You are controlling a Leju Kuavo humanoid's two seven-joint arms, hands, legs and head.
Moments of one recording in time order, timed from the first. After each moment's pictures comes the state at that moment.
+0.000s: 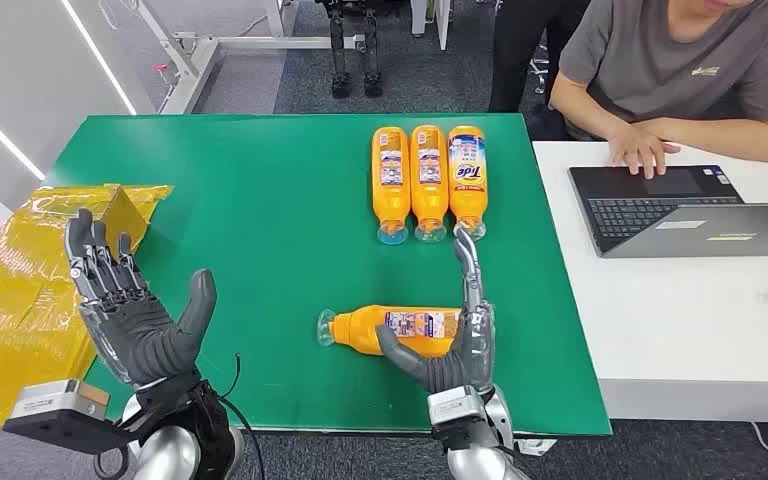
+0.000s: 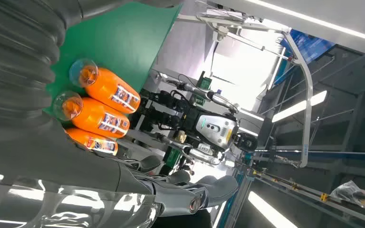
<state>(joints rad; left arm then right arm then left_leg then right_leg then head) -0.03 -0.20 -0.41 -1.80 -0.13 0.70 -0.70 -0.14 0.10 0.67 -1.46 0.23 -0.65 -0.67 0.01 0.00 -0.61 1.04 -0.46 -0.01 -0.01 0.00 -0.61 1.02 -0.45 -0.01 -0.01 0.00</state>
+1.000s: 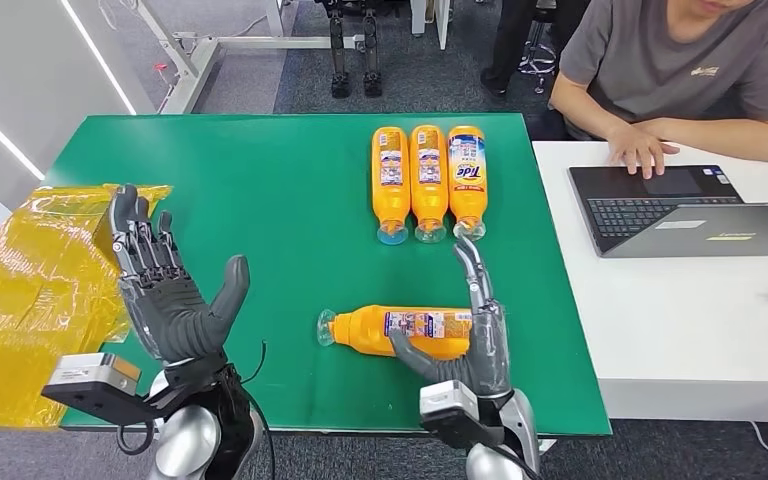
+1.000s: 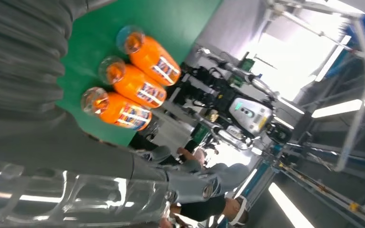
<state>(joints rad) -0.12 -0.18 -0.48 -1.71 -0.07 0.68 -0.70 -0.09 0.07 0.58 -1.53 0.56 -0.56 -0.43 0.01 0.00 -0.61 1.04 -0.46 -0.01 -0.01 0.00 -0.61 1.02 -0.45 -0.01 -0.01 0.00</state>
